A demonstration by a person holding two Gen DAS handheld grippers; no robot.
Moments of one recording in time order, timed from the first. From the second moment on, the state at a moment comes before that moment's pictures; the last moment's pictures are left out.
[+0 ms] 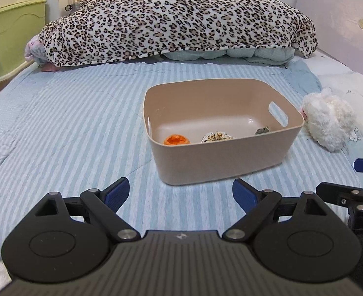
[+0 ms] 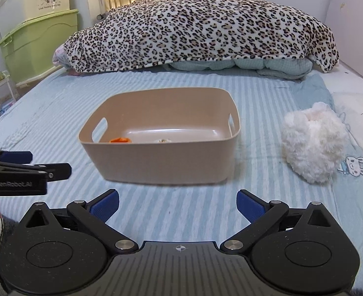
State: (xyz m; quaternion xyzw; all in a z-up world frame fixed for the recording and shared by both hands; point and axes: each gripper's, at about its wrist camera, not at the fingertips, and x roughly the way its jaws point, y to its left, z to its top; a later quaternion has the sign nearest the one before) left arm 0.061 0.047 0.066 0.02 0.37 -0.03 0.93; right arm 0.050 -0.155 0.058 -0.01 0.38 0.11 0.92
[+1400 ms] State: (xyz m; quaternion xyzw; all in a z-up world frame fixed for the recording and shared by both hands) left arm -0.018 0.039 0.055 0.01 0.39 -0.04 0.92; right arm -0.015 -0.160 0.042 0.02 0.41 0.12 0.90
